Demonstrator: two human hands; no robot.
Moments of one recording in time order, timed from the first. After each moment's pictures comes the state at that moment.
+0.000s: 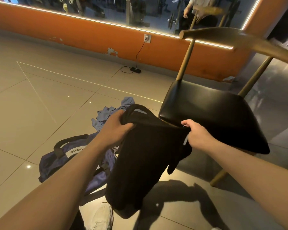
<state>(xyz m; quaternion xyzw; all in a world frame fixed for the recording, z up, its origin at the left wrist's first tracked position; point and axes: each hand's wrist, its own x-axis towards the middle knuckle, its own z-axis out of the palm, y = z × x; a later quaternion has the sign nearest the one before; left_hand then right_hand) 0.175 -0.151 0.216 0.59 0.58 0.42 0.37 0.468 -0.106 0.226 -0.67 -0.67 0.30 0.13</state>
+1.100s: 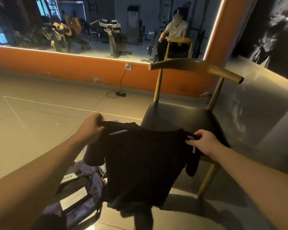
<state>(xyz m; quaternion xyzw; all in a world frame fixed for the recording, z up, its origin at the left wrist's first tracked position) 0.164 -0.101 0.286 0.64 0.69 0.30 0.18 0.587 -0.118 0.285 -0.71 -0.56 0.34 0.27</state>
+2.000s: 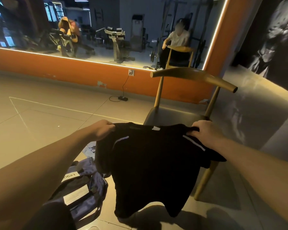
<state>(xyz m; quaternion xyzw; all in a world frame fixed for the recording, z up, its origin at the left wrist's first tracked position) 0.177 -0.129 0.323 0.67 0.63 0.20 0.33 0.597 -0.123 0.351 -0.63 -0.77 0.08 0.12</state>
